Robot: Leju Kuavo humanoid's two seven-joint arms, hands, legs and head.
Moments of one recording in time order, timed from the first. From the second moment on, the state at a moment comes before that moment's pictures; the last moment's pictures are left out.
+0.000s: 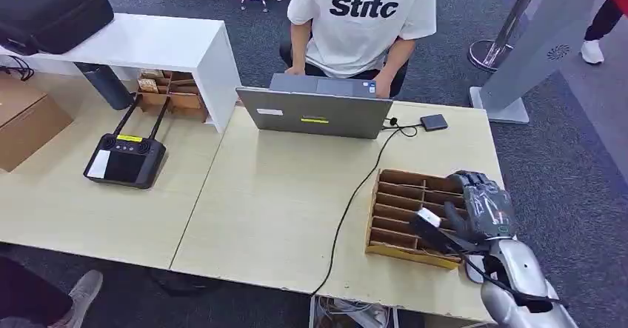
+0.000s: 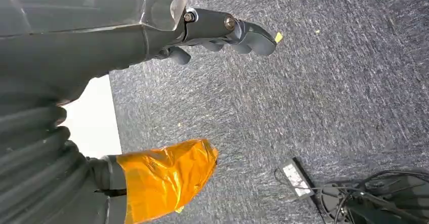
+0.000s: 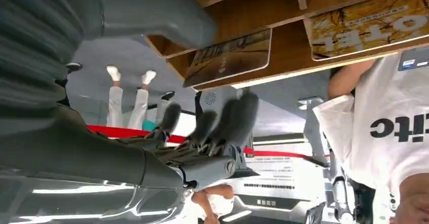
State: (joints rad) left arm 0.15 -0.34 1.08 -0.85 -1.37 -0.30 -0.17; right arm -0.23 -0.34 0.35 -1.35 1.07 -0.32 0.01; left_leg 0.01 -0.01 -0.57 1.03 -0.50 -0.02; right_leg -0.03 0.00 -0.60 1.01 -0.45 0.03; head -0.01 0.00
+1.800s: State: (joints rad) left arm 0.14 -0.34 1.11 -0.85 -1.36 -0.31 -0.19; right arm -0.27 -0.32 0.30 -1.49 1.09 -0.49 0.00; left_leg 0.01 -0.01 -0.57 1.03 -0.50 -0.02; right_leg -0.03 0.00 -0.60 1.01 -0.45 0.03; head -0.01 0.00
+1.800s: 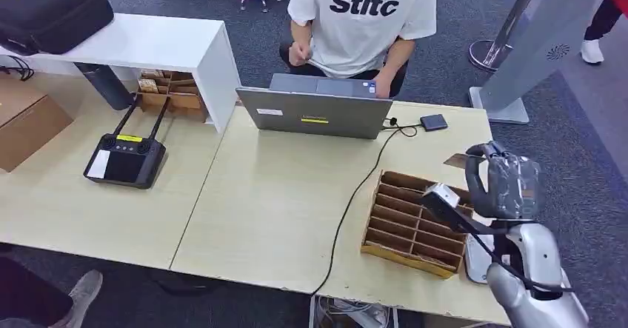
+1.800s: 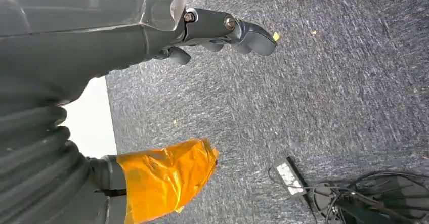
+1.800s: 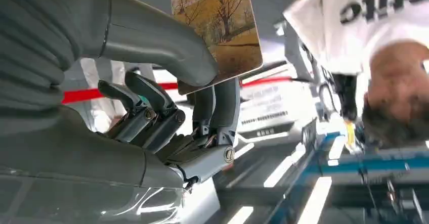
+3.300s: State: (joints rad) left arm -0.02 -0.11 1.12 -0.42 -1.30 -0.04 -0.25; right arm -1.11 -0.06 0.56 -0.74 1.01 -0.17 0.09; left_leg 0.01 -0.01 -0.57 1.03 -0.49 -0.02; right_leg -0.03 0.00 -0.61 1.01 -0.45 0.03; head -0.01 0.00
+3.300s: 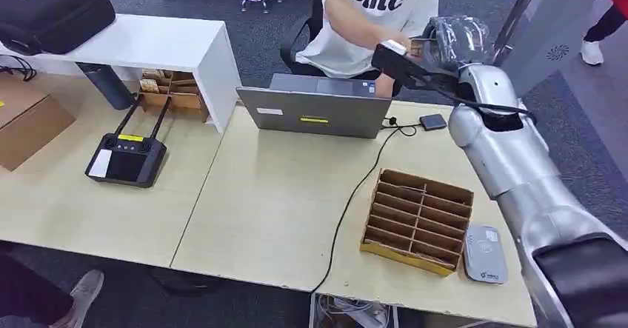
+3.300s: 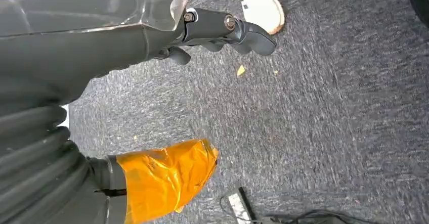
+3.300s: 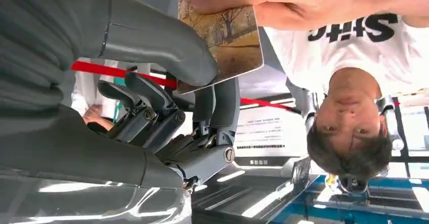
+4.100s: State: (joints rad) left arm 0.00 -0.11 1.07 -0.39 -1.25 -0.02 -0.24; right arm -0.99 -0.14 0.50 -1.07 0.69 -0.22 -0.03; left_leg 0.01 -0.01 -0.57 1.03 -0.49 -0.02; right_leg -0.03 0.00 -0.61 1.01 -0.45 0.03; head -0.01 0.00
